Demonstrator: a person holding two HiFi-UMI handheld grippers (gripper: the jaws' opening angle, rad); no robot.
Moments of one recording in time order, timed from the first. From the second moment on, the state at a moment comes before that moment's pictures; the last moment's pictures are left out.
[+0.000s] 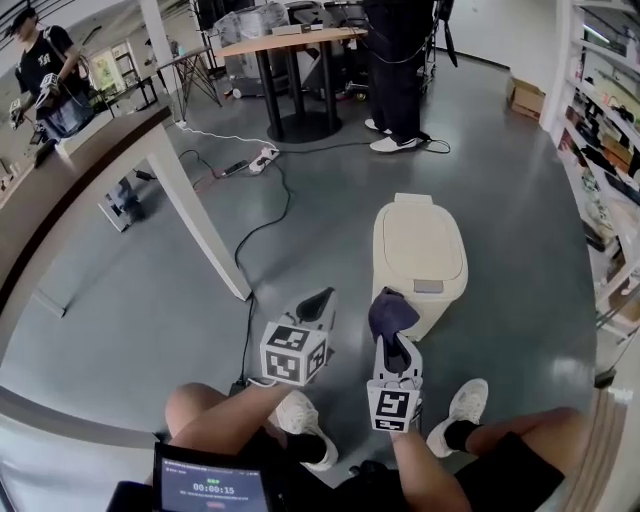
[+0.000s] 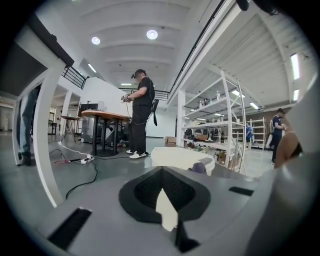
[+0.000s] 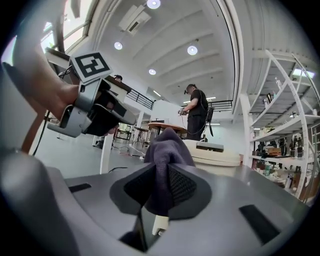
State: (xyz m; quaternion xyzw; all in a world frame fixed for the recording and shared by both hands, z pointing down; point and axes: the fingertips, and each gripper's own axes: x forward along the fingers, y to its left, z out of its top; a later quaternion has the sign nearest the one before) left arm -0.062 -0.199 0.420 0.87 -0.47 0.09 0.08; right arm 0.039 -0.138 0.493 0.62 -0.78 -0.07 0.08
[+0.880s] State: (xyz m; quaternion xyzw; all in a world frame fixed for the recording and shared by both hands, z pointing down) left arm 0.000 -0.205 0.480 0.89 -0.42 0.17 0.10; right arm 0.136 -0.184 0.533 0.70 -0.71 -0.02 0.12
